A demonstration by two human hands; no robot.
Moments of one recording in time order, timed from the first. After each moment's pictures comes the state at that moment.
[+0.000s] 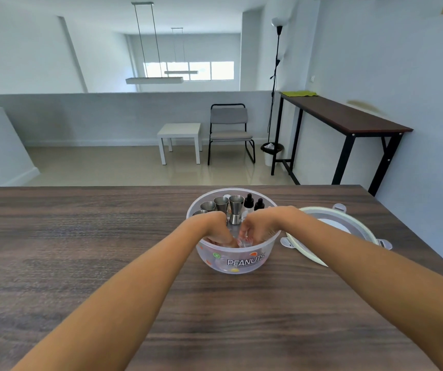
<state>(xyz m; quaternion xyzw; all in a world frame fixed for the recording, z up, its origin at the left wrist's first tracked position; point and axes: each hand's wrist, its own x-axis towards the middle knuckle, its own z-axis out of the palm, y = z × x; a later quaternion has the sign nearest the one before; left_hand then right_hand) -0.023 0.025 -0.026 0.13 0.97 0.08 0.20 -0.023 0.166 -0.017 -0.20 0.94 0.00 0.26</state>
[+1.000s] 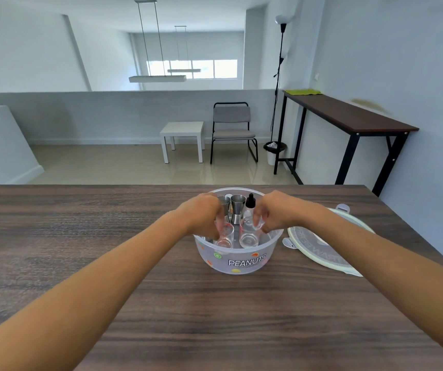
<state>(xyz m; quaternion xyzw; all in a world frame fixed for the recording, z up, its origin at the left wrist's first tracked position) -0.012 -0.004 0.000 0.25 0.97 0.04 0.03 -0.015 0.193 0.003 -0.21 0.97 -0.04 0.08</state>
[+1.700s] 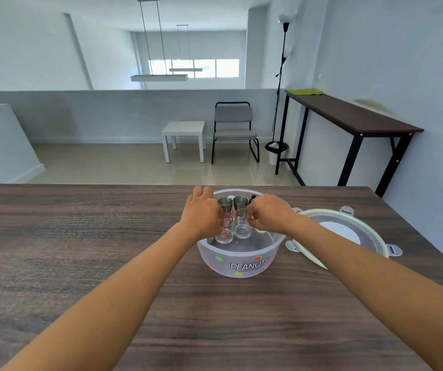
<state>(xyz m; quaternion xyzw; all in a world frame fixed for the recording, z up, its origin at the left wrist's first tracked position) -0.028 0.002 -0.030 0.16 0.98 0.05 -0.11 -0.036 0.179 -0.030 -0.22 0.97 -0.04 -0.06</state>
